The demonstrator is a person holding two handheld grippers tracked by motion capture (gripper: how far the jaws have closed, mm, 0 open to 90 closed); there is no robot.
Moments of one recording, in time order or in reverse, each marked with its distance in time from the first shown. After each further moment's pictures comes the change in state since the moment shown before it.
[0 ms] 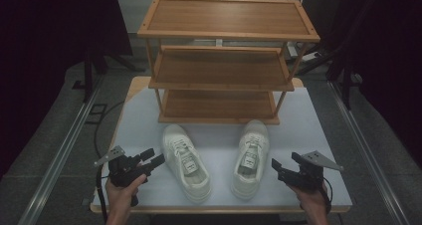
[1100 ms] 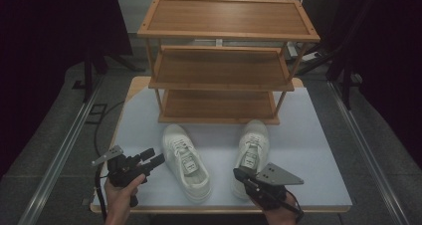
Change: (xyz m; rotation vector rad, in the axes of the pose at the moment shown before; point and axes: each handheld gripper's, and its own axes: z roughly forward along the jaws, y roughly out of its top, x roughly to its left) left arm -0.005 0.004 -0.003 -0.003 -0.024 -0.019; right arm 0.125 0.014 -0.009 -0.014 0.335 -0.266
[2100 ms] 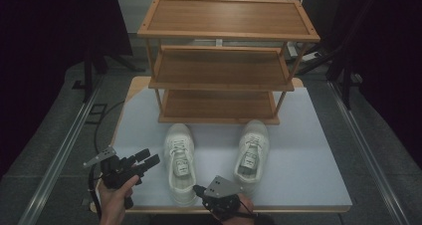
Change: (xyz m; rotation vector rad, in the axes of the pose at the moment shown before) left arm 0.004 0.003 -0.018 -0.030 -0.009 -0.034; right arm 0.072 -0.012 0.075 0.114 0.118 -0.113
